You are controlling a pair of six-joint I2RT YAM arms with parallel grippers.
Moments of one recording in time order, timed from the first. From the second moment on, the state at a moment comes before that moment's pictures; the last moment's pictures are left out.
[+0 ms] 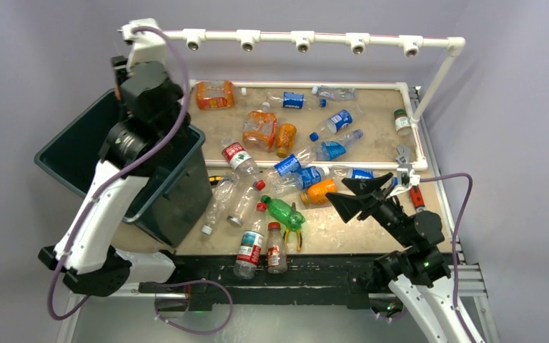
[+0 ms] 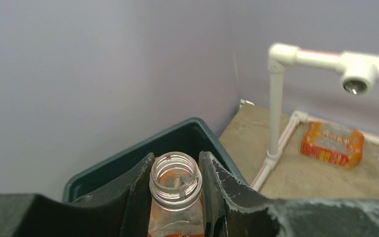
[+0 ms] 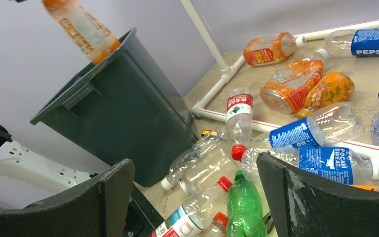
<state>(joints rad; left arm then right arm) -0.64 1.26 1.85 -0.41 -1.34 0.37 0.41 0.20 0.42 -0.02 -0.34 0.62</state>
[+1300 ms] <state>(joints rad) -1.01 1.45 1.73 -0.58 -0.45 -0.04 0.41 0.42 0.37 -0.18 0.03 0.75</state>
